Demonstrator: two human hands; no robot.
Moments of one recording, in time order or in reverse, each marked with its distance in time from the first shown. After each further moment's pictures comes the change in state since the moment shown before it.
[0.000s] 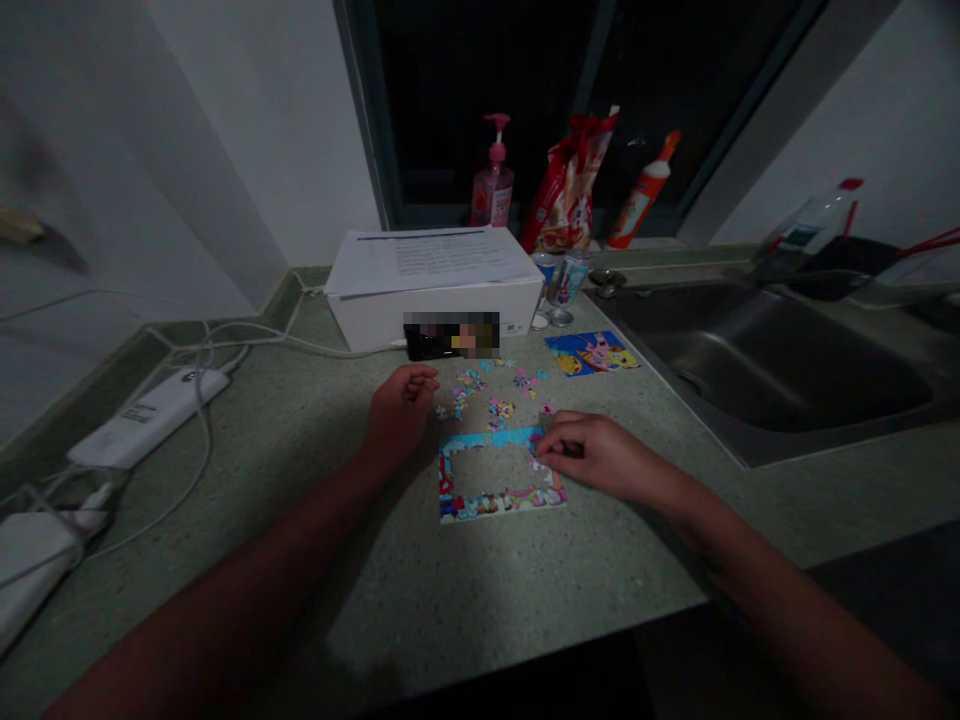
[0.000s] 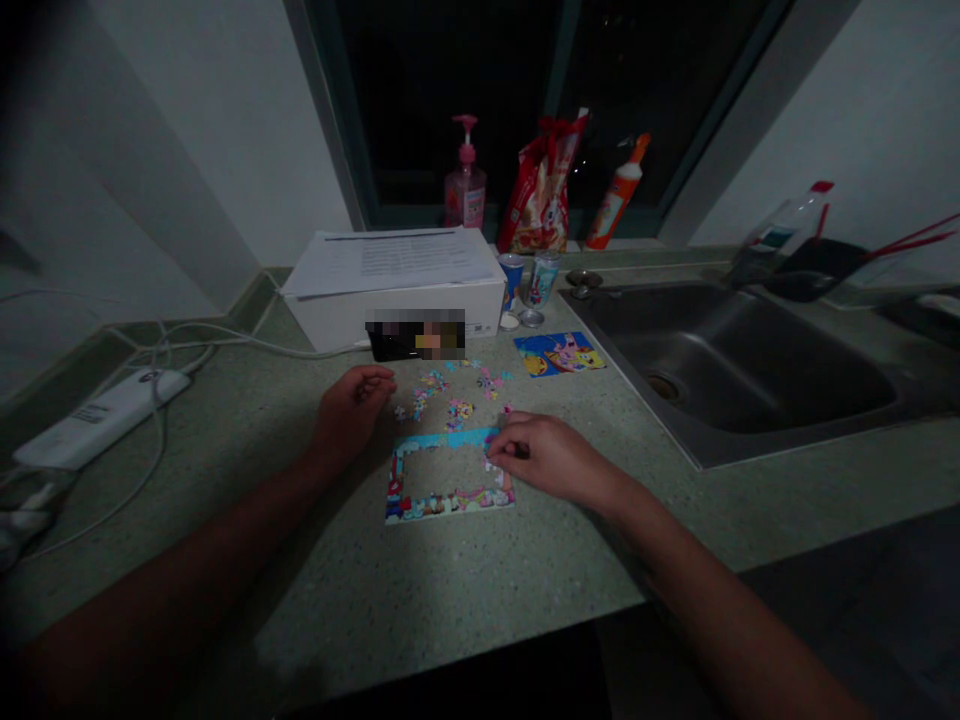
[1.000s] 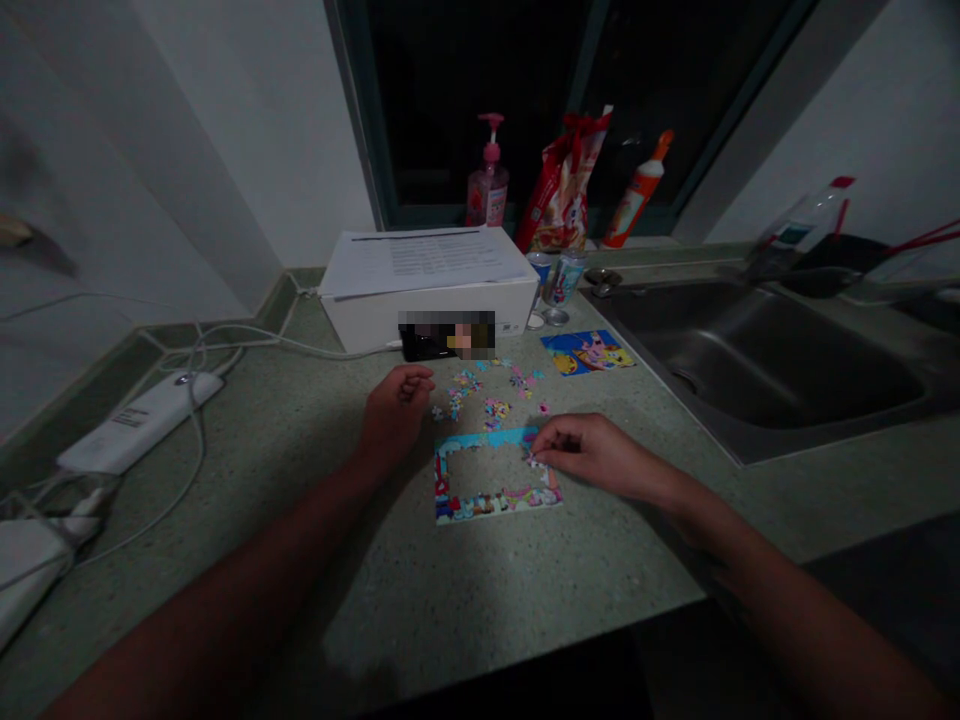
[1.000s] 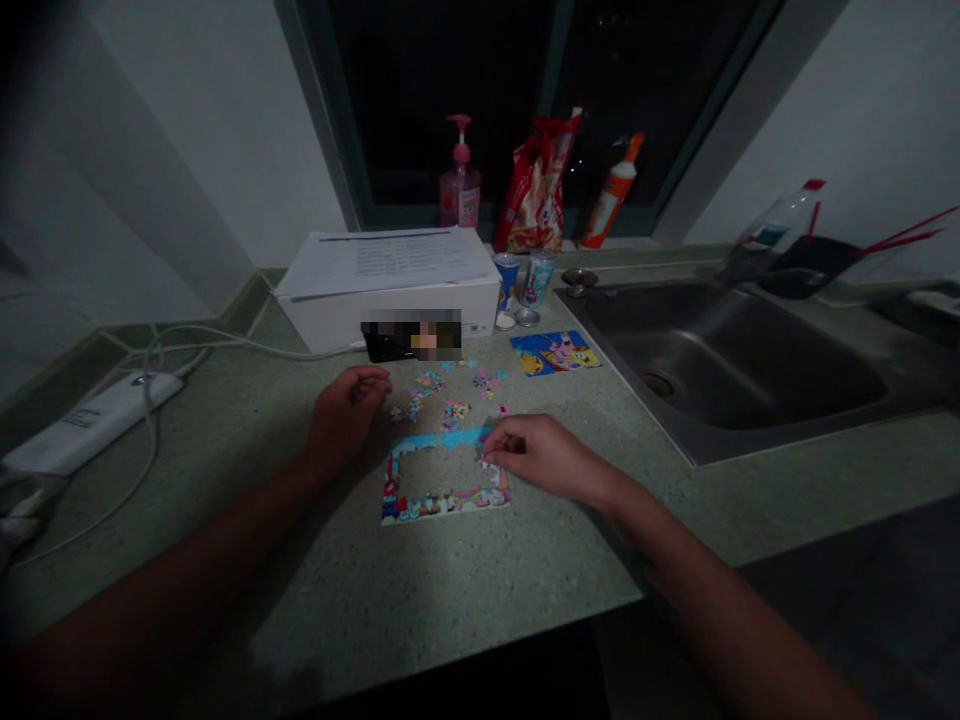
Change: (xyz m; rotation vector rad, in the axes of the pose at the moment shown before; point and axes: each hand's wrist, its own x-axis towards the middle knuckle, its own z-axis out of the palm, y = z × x) left_hand 0.001 -0.001 0.001 -0.001 0.005 0.001; right_hand 0.000 -0.002 0.003 0.321 -0.013 0.215
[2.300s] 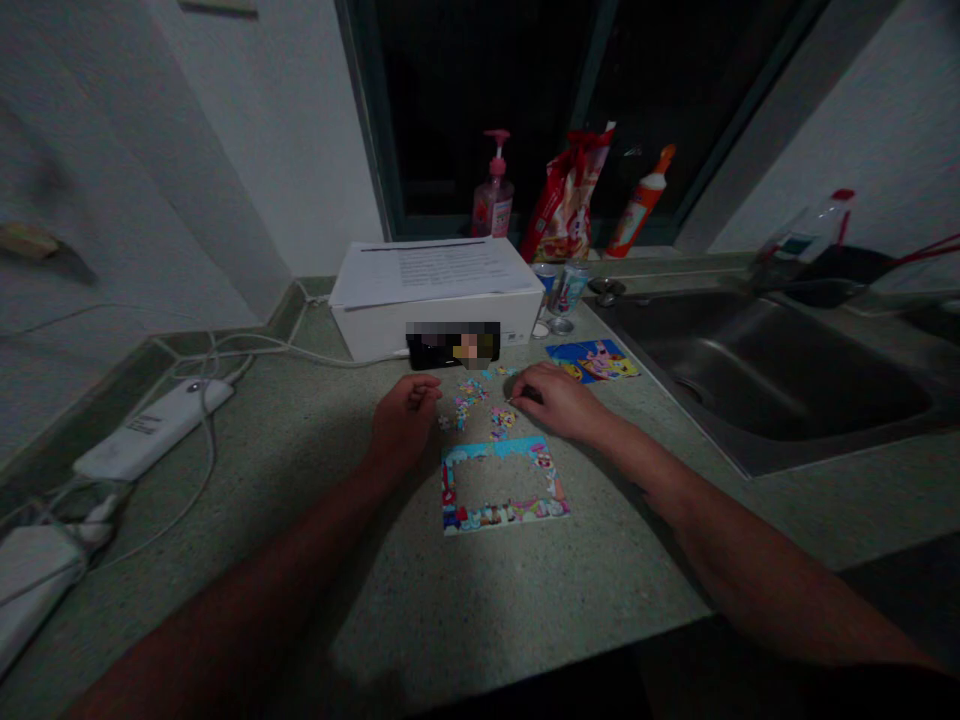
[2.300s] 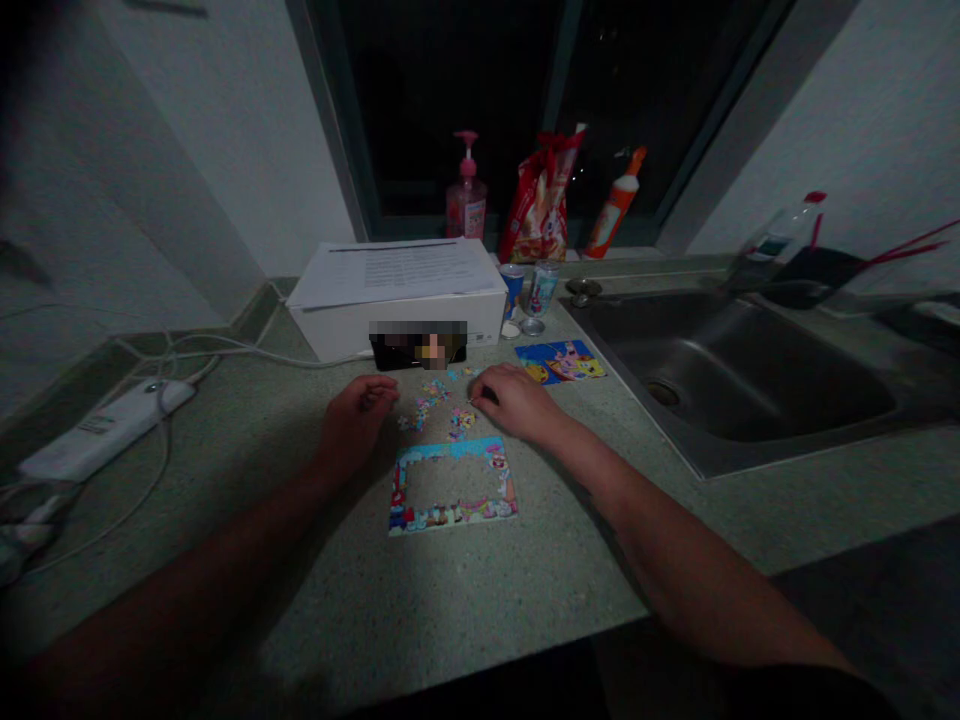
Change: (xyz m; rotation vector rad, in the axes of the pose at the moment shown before) left_hand 0.001 0.001 -0.001 0.058 0.005 -0.005; right_hand 0.087 0.009 -0.018 -0.646 0.219 -0.325
